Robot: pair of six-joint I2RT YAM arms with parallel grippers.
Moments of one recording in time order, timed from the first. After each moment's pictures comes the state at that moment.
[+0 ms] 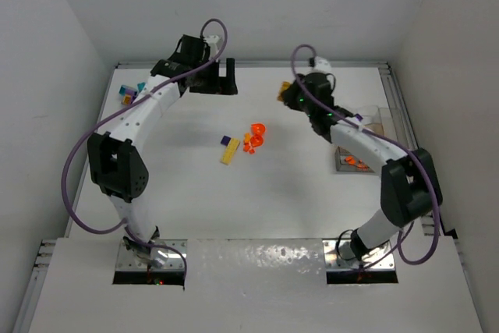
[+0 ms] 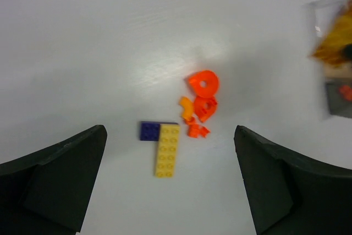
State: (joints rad) left arm -0.32 1.80 1.75 -0.71 0.25 -0.23; right arm 0.46 1.63 1.10 0.18 0.10 0.49
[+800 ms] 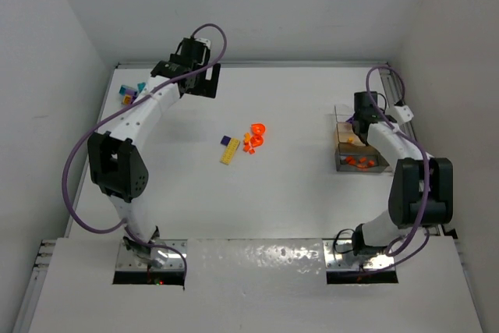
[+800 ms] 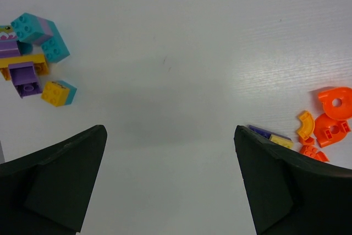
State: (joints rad) left arm -0.32 1.80 1.74 -0.77 -0.28 -0.06; right arm -0.01 1.52 0.94 -0.39 0.63 1.05
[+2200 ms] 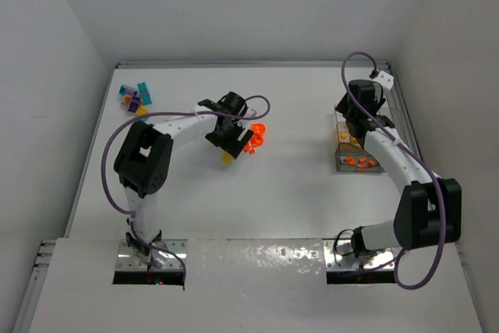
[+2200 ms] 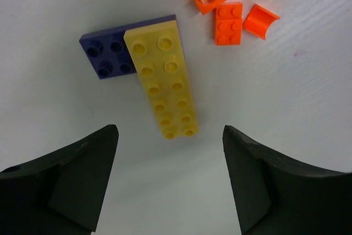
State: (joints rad) left arm -0.55 1.92 1.41 -0.75 0.00 0.06; right arm 0.12 1.41 0.97 -0.15 0.49 0.53
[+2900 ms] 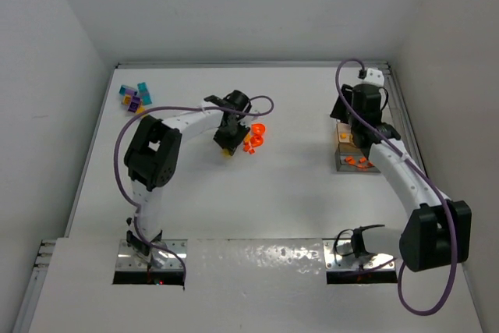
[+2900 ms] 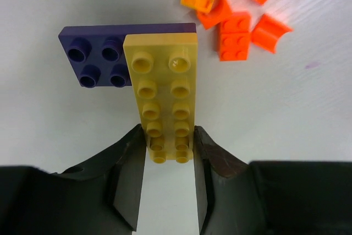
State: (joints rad) left arm -0.54 2.03 1.47 -0.79 -0.01 0.05; right arm 0.14 1.26 0.89 -0.11 0.33 0.32
